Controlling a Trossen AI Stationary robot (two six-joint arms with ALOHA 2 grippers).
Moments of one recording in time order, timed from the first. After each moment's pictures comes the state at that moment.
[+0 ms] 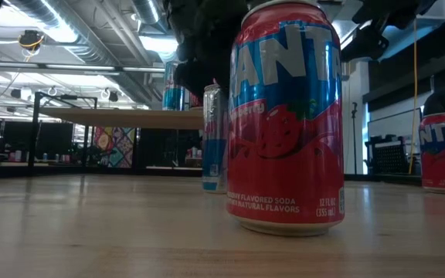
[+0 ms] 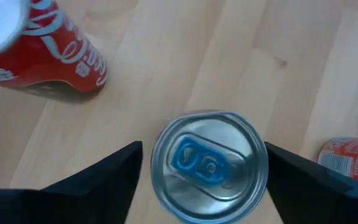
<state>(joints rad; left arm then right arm) -0.08 1.85 1.50 -0.75 -0.12 -0.47 0.02 0.83 0.82 -0.58 -0.03 0.28</state>
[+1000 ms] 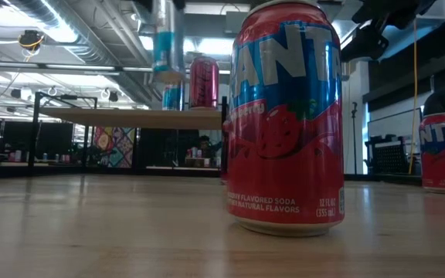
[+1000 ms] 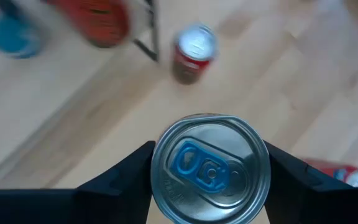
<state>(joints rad) -0.01 1.61 1.88 -1.40 -0.26 -0.78 0.02 0.83 0.82 -0.58 -0.03 0.28</state>
